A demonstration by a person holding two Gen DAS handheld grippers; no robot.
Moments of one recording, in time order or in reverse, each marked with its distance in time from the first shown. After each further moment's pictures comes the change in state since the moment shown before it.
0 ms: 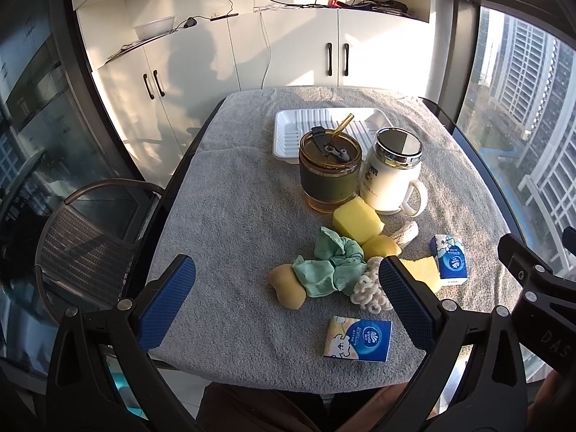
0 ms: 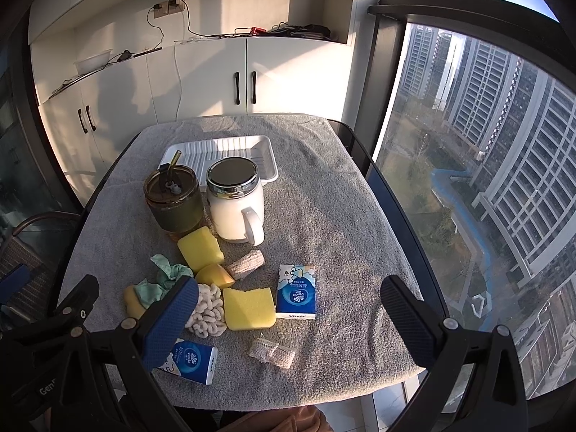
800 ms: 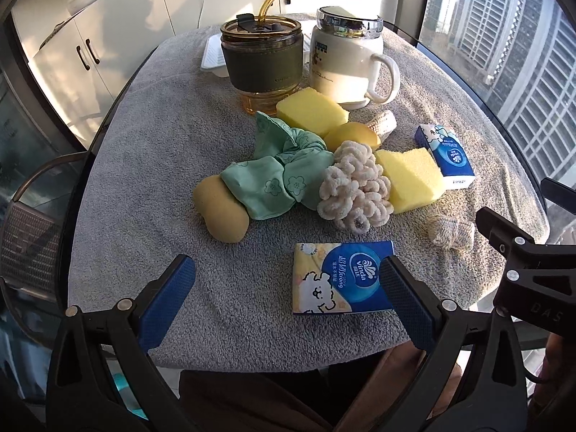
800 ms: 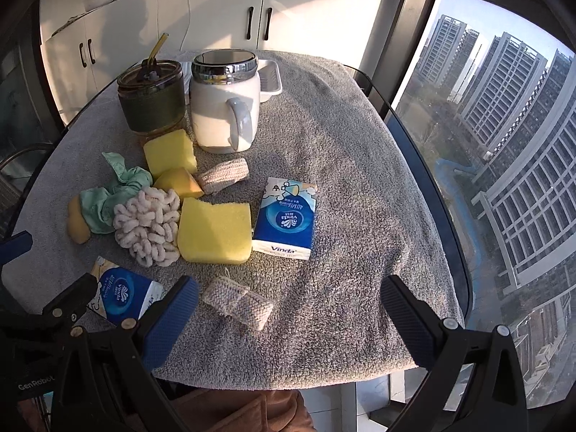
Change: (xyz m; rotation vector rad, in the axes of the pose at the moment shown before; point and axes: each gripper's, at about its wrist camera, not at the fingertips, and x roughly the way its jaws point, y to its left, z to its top) left arm 0.085 -0.037 -0.077 0.158 0.205 -0.160; right arm 0.084 -0.008 -0.076 -0.124 0.156 -0.019
